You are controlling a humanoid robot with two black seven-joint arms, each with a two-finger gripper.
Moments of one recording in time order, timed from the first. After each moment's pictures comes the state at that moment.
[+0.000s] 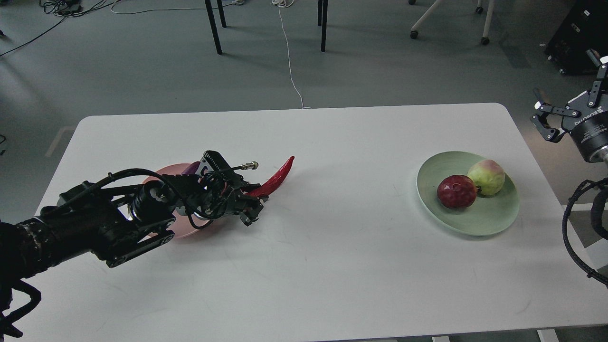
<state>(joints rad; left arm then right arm) -0.91 0.32 -0.04 -0.91 2.04 -0.07 -0.19 0.59 -0.82 0.60 1.00 0.18 0.37 0.49</state>
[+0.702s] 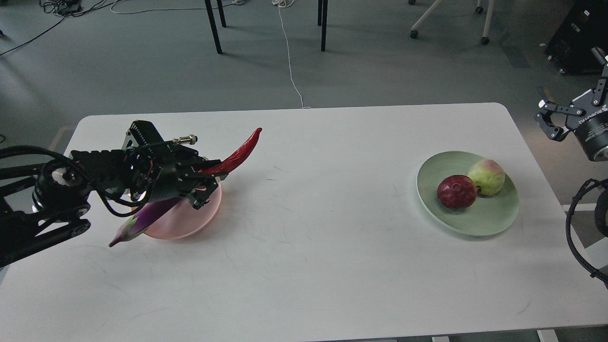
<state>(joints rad) -0.94 0.90 -0.08 -1.45 2.04 -0.09 -0.19 0.59 -0.83 0.61 1.00 0.18 0.37 0.49</state>
